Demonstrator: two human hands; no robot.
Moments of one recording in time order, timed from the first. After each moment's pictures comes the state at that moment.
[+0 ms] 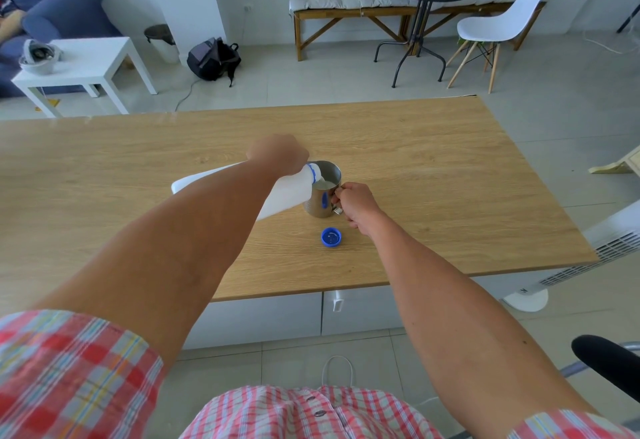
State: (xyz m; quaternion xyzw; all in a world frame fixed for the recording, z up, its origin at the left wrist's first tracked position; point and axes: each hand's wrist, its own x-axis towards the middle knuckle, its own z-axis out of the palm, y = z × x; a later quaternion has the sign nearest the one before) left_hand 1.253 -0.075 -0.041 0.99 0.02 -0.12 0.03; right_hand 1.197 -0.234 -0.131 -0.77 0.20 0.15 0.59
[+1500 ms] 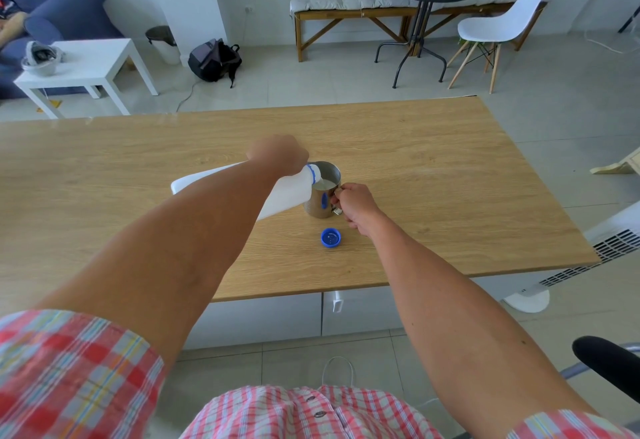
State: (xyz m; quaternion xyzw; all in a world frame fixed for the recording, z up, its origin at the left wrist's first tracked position) left_hand 1.252 -0.078 -0.040 0.99 0.02 -0.12 0.03; right_hand 1.197 -0.235 -0.131 -0.77 0.20 0.14 0.59
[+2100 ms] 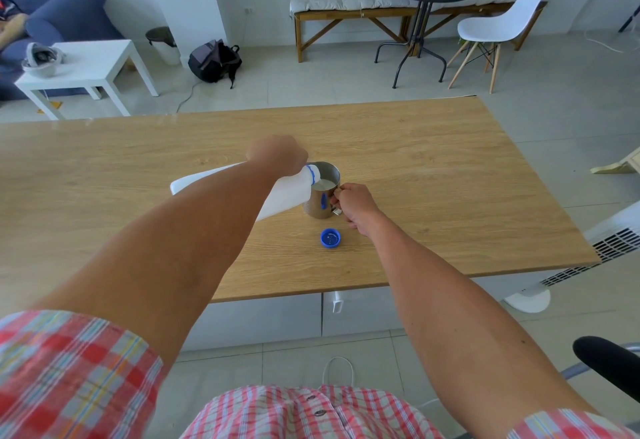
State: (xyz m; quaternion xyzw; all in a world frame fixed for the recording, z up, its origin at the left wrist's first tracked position) left_hand 1.253 -0.078 -0.041 0.99 0.02 -0.12 0.03; right_hand 1.195 -0.236 -0.128 -0.77 0.19 0.15 0.59
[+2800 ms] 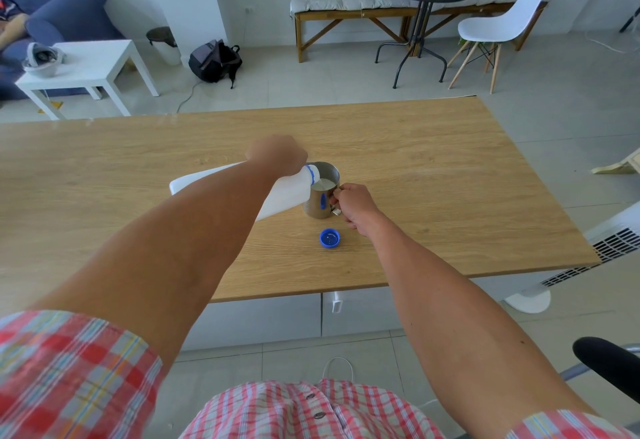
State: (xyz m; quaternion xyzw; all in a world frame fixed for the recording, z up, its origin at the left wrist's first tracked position) left_hand 1.254 -0.078 -0.043 0.99 0.01 -0.12 0.02; right_hand 1.195 -0.236 -0.129 -0.77 0.19 0.15 0.59
